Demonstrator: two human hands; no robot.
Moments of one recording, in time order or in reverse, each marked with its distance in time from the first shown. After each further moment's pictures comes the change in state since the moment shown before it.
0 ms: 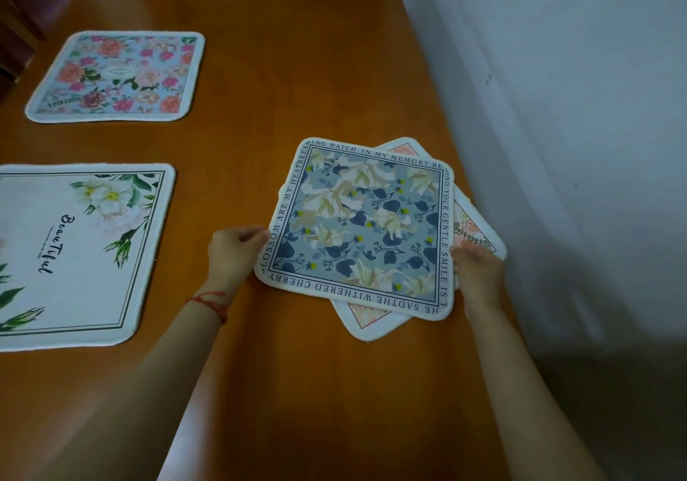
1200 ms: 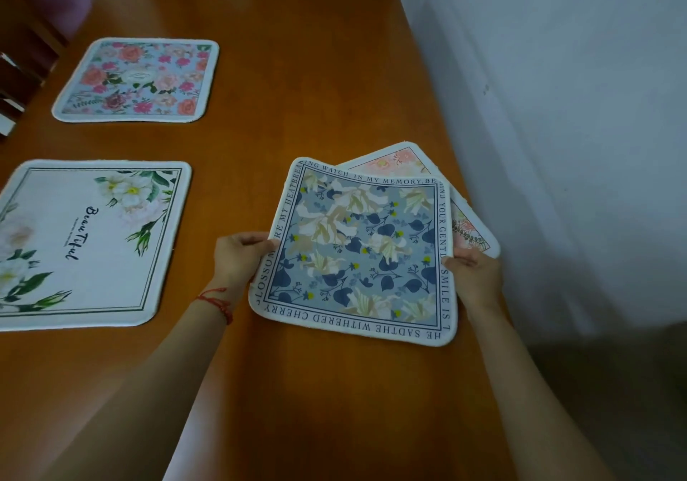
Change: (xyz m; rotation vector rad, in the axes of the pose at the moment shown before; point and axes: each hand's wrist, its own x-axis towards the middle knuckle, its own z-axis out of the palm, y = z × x) left_hand -0.031 0.003 -0.019 -0.258 -0.098 -0.188; right_hand -0.013 0.007 -0.015 -0.151 -0.056 -0.036
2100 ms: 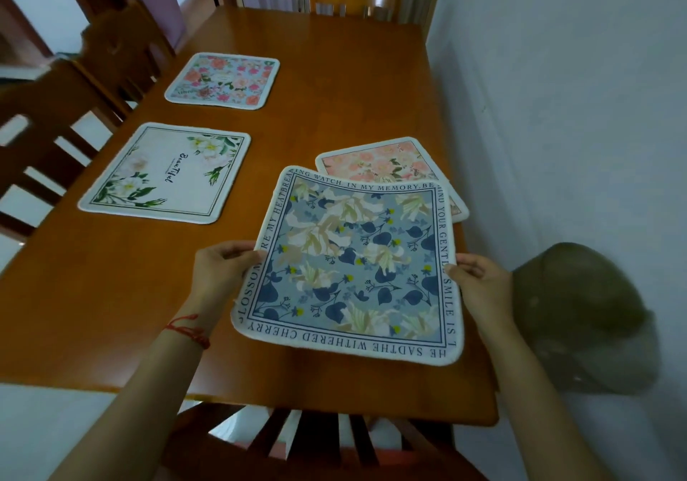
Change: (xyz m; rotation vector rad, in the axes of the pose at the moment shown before) left_hand -0.250 -0.043 -0.066 -0.081 0.140 0.115; right_hand -0.170 0.010 -0.136 0.040 -0.237 -0.219
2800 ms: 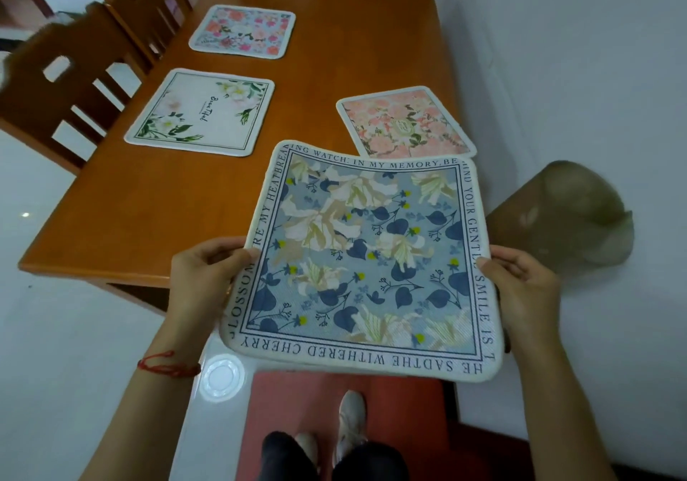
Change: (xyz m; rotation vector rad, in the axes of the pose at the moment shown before) left_hand -0.169 -0.038 -0.100 -0.150 0.010 0.002; right_hand -0.190 0.006 -0.026 0.156 0.101 -0.048
